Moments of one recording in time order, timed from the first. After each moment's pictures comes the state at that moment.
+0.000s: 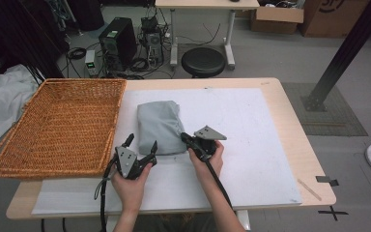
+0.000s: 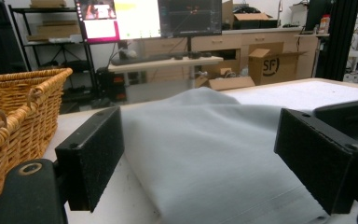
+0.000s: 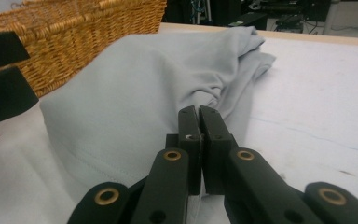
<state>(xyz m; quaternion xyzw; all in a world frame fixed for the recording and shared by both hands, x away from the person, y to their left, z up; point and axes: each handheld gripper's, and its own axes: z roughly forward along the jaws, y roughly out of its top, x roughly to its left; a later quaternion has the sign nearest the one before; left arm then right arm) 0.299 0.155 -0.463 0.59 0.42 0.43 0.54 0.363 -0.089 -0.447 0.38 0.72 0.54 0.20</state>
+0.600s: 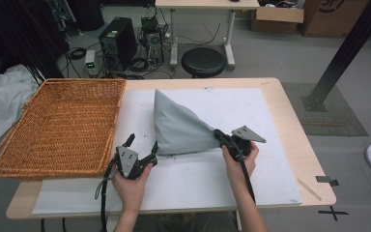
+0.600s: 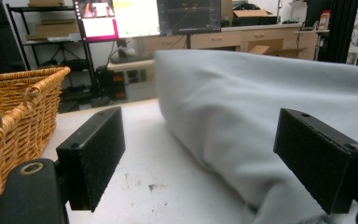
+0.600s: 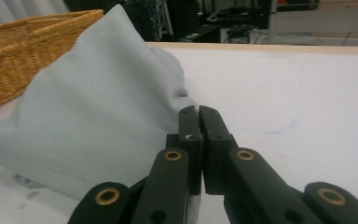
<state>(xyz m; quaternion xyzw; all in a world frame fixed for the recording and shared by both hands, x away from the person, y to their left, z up) 0.299 0.153 -0.464 0.59 0.41 0.43 0.54 0.355 -0.186 -0.438 0.44 0.68 0.54 0.24</state>
